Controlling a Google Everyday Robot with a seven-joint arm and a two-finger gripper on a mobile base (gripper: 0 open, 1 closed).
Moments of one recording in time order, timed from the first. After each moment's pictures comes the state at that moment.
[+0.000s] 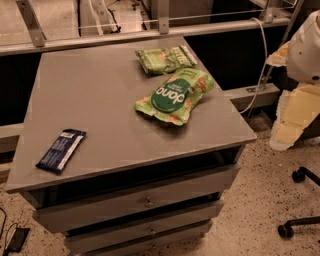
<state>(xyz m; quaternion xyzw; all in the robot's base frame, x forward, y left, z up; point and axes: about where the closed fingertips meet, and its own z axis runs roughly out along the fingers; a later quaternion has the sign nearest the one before) 0.438 -0.217 0.976 -0.60 0.78 -0.03 0.16</state>
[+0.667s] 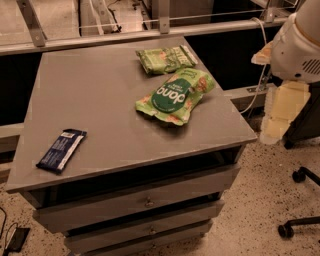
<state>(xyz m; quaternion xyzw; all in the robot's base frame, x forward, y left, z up) 0.458 -0.206 0.968 -0.63 0.76 -0.04 0.15</state>
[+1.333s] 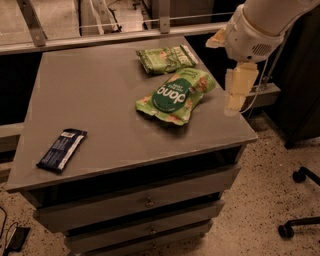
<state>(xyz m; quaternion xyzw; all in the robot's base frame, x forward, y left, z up) 0.542 -0.149 0.959 -0.72 0.66 -0.02 0.20</state>
